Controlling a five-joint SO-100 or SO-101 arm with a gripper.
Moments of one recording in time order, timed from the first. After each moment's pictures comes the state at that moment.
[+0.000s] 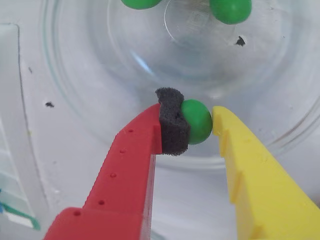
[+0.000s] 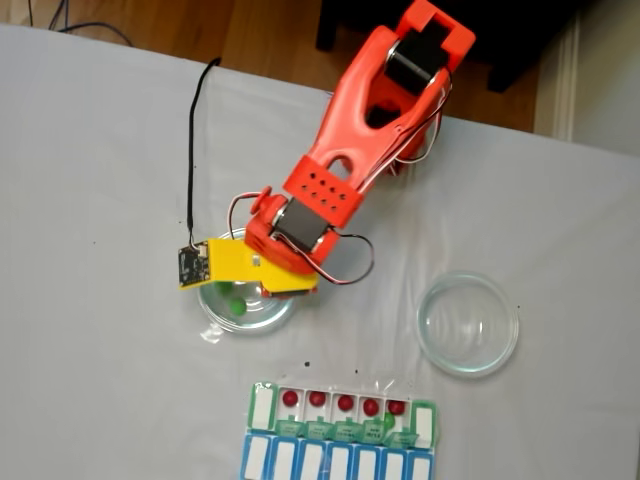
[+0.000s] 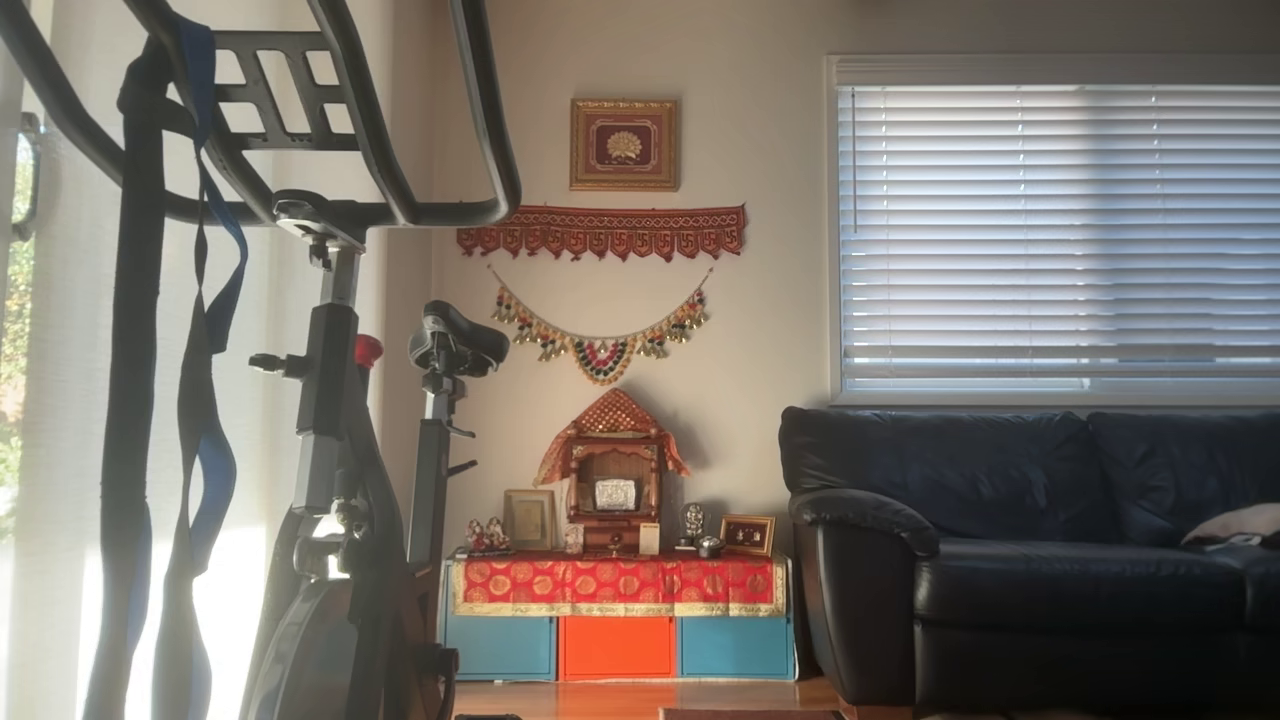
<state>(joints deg) 21.3 118.9 113.7 68.1 -36.6</state>
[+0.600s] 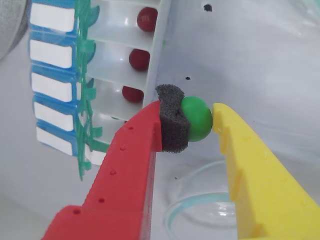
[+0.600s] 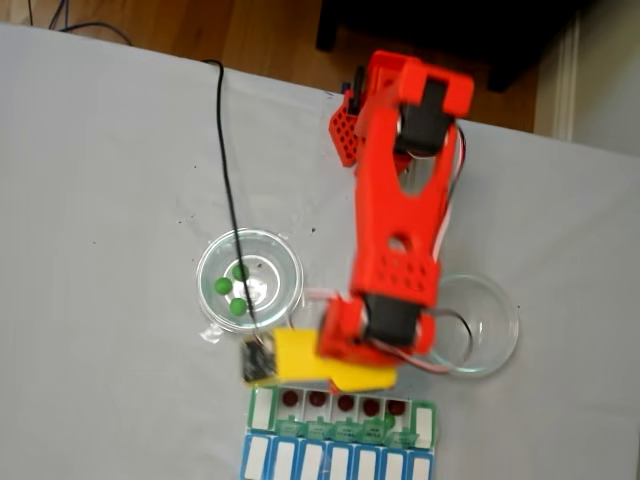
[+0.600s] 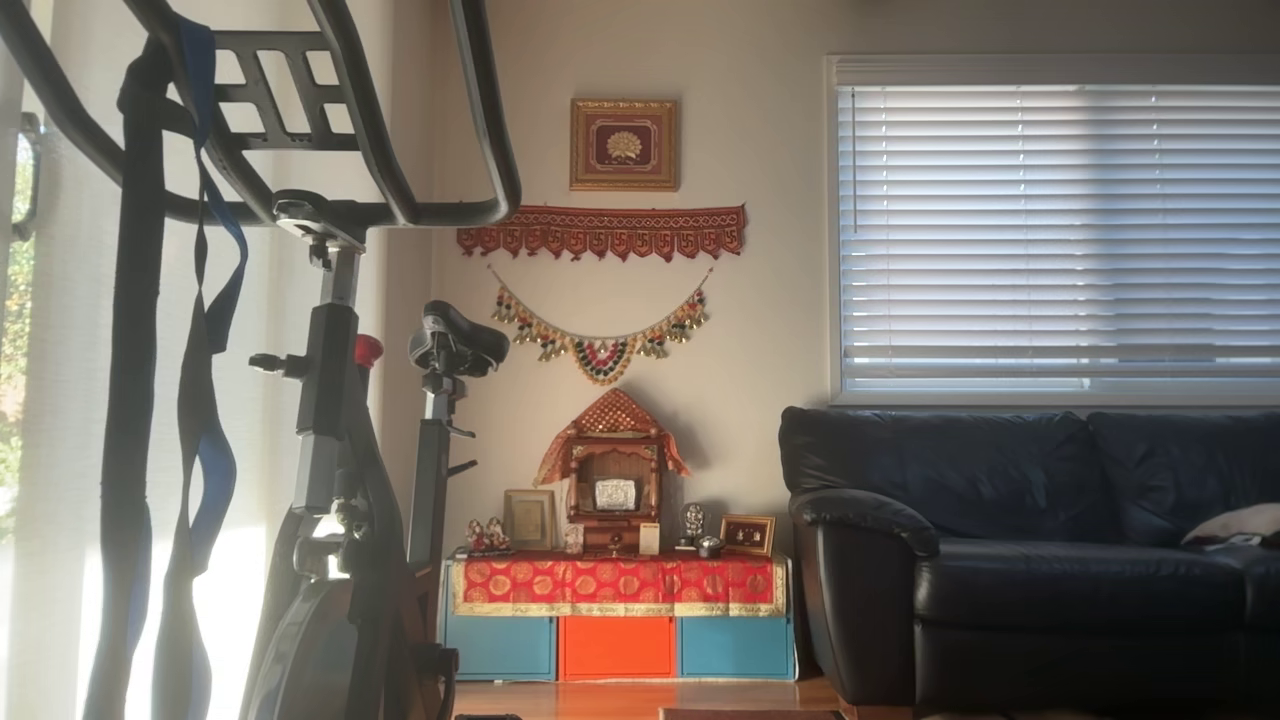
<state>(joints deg) -0.2 94.6 75.6 81.3 -14.3</state>
